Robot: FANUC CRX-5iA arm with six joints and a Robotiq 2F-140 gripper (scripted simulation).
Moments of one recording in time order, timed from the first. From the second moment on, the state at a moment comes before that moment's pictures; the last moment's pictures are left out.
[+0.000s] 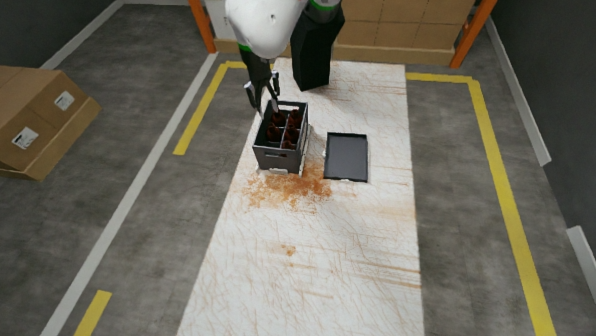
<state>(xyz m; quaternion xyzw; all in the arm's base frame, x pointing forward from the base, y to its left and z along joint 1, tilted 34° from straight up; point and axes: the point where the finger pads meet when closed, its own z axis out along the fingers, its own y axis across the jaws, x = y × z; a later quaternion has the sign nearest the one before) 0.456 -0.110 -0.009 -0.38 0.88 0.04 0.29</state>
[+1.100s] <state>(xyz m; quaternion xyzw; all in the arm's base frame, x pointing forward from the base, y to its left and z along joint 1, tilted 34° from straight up) 0.463 -0.106 -0.021 -0.38 0.88 0.04 0.29</state>
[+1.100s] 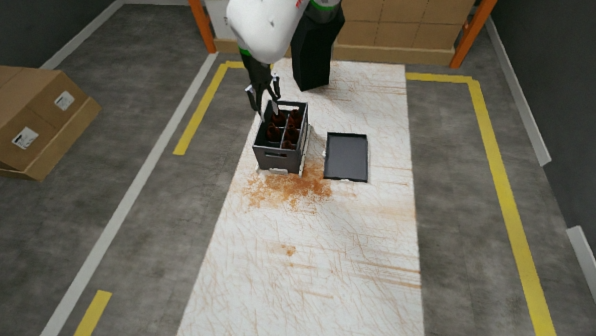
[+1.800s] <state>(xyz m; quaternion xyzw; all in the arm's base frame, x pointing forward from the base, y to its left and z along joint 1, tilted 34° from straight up) 0.474 -0.099 -0.041 -0.38 0.88 0.04 0.29</state>
